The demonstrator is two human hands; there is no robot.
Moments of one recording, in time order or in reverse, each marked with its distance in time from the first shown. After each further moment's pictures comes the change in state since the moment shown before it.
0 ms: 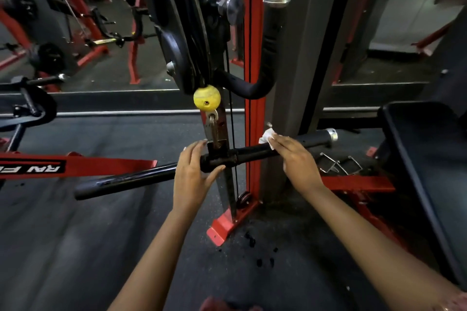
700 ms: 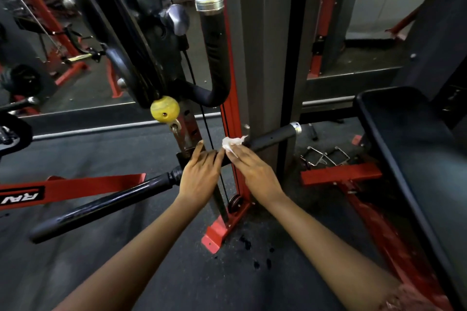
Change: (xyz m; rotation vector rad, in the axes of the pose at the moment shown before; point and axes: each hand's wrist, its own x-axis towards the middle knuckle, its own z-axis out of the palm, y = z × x) left_hand 0.034 0.048 0.049 0.674 -0.067 0.595; right_hand -0.007 -0.016 0.011 0.076 0.011 -0.119
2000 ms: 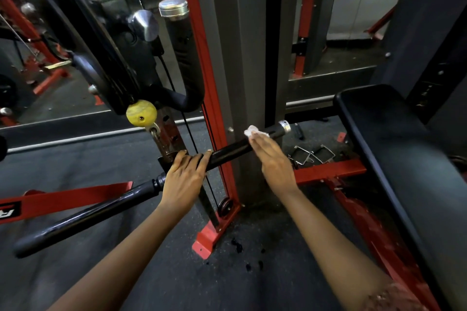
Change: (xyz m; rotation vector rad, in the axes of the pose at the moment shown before) left_hand 0.005 0.007 0.002 -0.105 -0.035 -0.032; right_hand -0.021 0.074 -0.016 -0.058 0.189 0.194
